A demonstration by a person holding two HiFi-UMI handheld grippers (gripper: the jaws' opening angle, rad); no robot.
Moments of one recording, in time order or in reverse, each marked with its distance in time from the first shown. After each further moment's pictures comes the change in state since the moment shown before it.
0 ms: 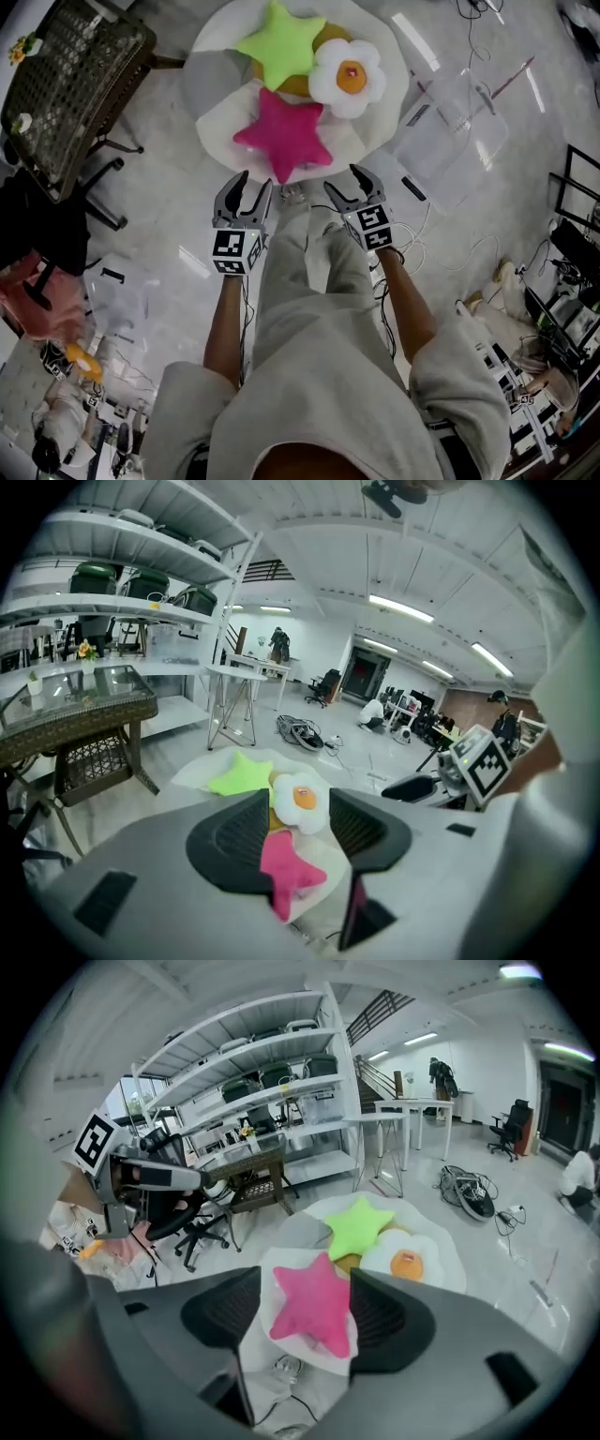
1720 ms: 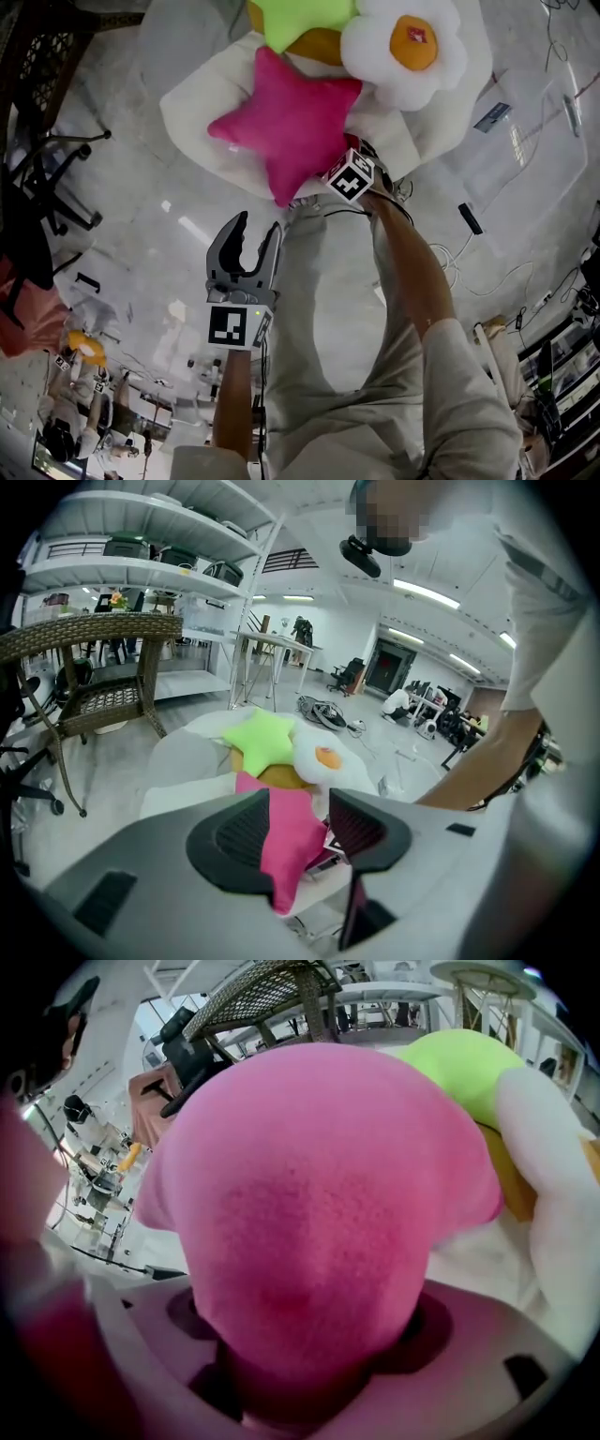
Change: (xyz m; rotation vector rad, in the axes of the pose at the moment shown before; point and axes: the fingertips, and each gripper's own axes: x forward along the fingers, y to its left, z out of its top) left arm 0.139 0.032 -0.190 -0.100 0.063 0.123; right arm 0.368 -0.067 -0.297 -0.297 0.541 0.321
